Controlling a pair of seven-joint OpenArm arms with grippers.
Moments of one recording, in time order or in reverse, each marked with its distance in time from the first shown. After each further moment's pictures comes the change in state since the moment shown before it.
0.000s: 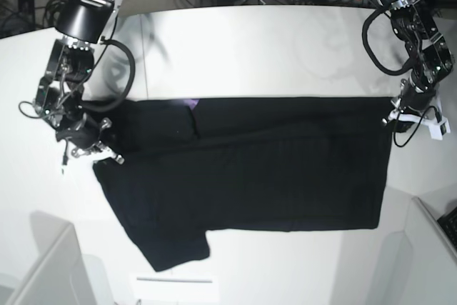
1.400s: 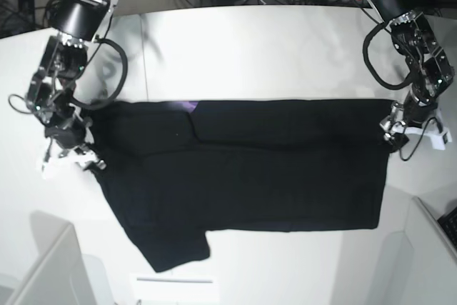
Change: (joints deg) left arm -5.2 0.2 -1.7 -3.8 0.0 -0.1 -0.1; right arm -1.5 1.0 2.6 3.8 0.3 -5.3 5.2
